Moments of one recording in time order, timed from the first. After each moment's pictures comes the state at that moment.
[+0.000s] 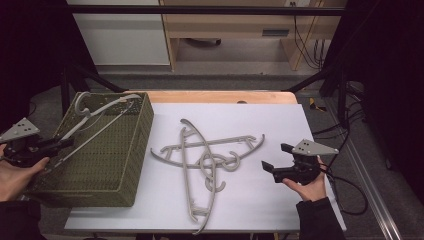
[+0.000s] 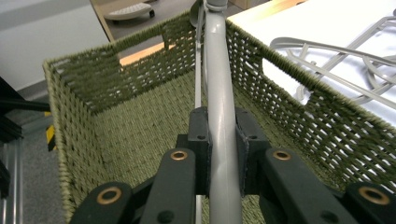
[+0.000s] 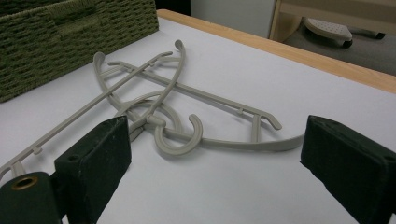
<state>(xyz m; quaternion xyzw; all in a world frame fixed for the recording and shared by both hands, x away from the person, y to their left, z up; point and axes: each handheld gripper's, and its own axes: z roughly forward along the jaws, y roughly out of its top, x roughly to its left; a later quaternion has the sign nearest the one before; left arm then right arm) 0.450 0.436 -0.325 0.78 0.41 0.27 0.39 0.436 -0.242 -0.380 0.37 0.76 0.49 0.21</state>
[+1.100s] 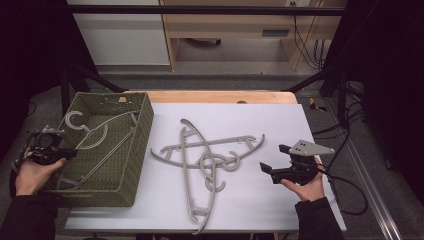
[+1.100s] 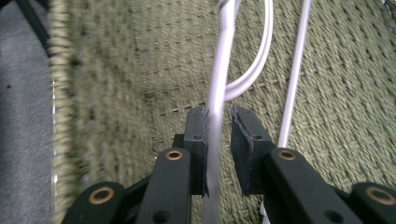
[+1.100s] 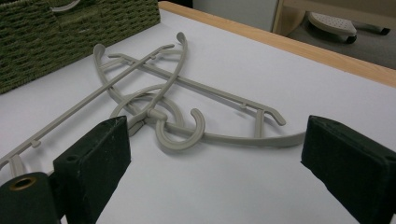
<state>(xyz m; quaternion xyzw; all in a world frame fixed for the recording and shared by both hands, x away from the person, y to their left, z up) 0.491 0.439 -0.379 0.76 0.57 0.23 0.21 0.438 -0.238 -0.383 0.36 0.77 0.48 0.20</state>
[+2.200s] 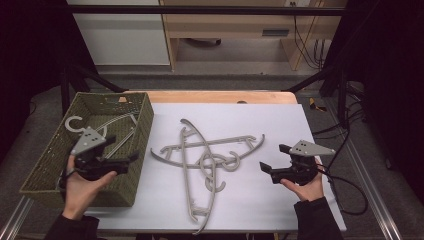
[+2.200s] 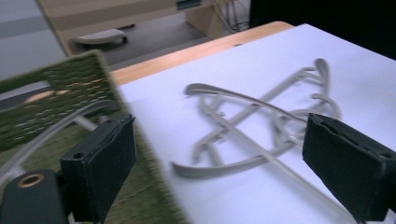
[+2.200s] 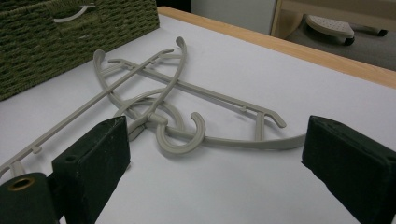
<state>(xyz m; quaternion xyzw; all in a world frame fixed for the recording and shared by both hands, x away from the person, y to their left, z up) 0.423 0.268 -0.330 0.76 0.39 0.25 0.46 0.437 -0.237 -0.384 0.37 0.77 0.48 0.21</state>
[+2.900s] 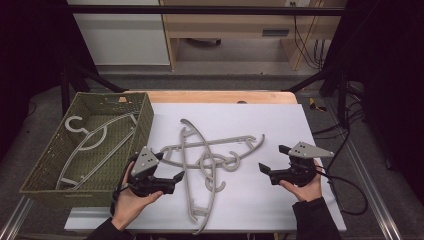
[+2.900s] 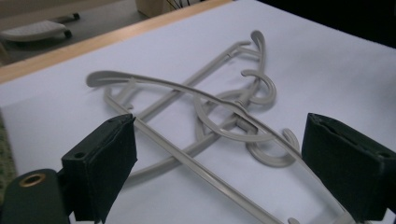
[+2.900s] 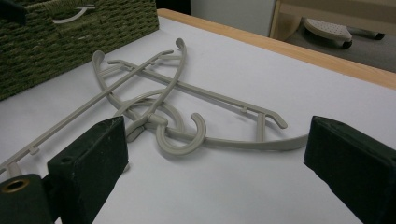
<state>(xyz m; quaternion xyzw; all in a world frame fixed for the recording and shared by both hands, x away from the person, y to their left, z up) 0.415 0.177 -0.387 0.80 0.34 0.20 0.46 0.435 -0.235 -0.389 0.37 0.76 0.49 0.21</state>
